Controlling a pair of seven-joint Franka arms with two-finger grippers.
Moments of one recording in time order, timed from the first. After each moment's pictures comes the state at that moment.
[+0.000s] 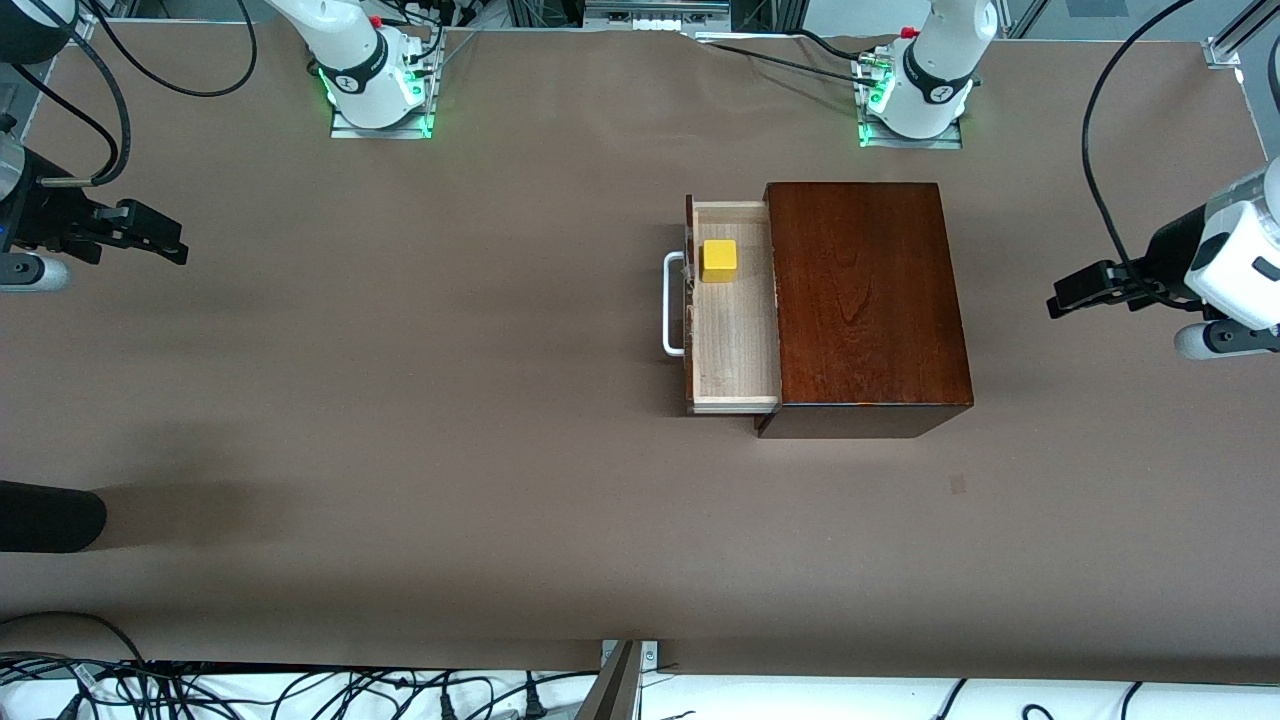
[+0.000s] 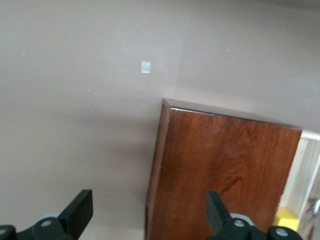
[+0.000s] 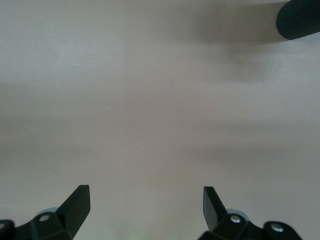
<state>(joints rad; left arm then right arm) 0.28 0.19 -0.37 -1.46 -0.03 1.56 -0.31 0.04 0.05 -0.04 -1.58 -0.01 1.57 -0.02</state>
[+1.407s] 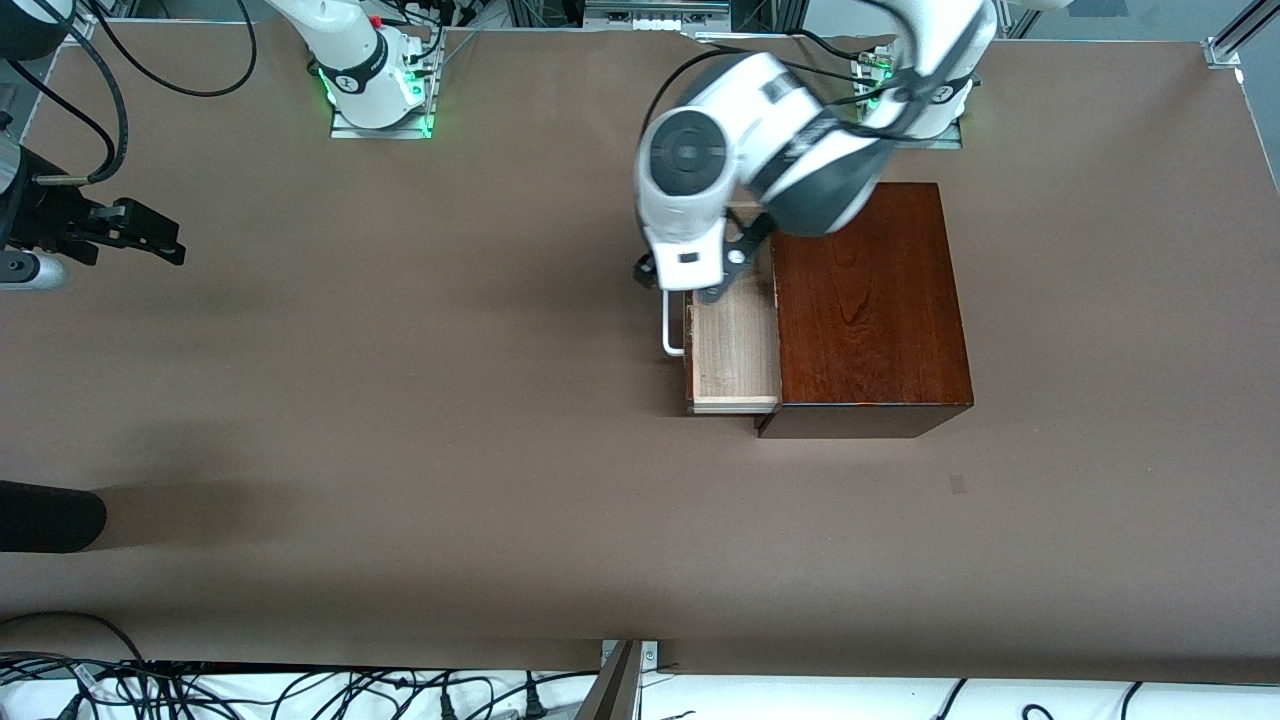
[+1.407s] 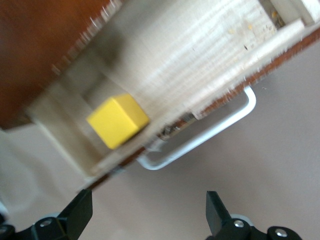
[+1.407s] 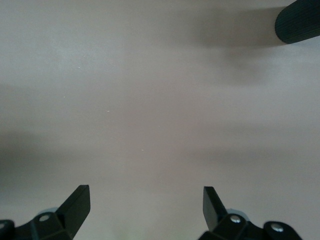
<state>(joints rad) -0.51 0.59 -0.37 -1.31 0.02 1.69 -1.80 0.04 0.05 -0.04 -1.58 -0.01 1.58 -0.02</state>
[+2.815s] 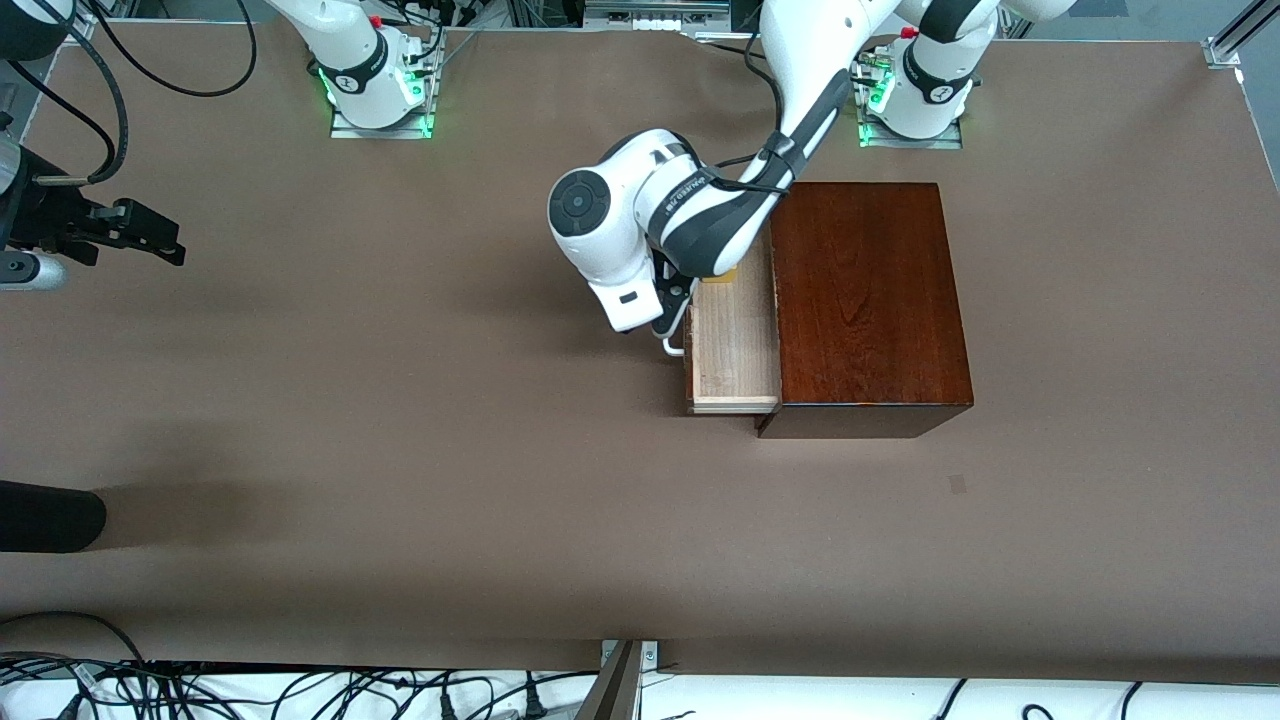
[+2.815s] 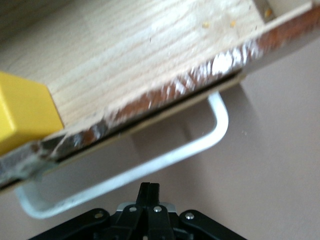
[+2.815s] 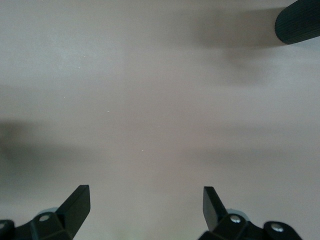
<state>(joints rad) -0.77 0.83 -0.07 -1.14 0.09 1.77 -2.00 0.04 0.05 -0.04 -1.58 -0.01 1.58 -0.02</state>
